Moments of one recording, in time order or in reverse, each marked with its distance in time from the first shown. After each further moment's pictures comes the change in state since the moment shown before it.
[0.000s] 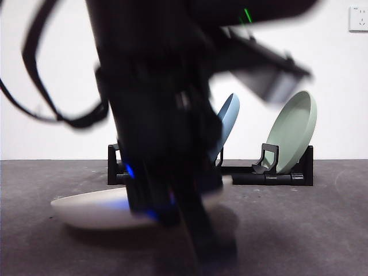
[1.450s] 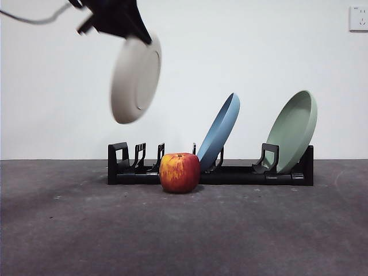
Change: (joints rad) left arm 0.921 -0.134 0.571 0.000 1.019 -0.018; right arm 0.000 0.000 0.000 0.027 0.002 -0.021
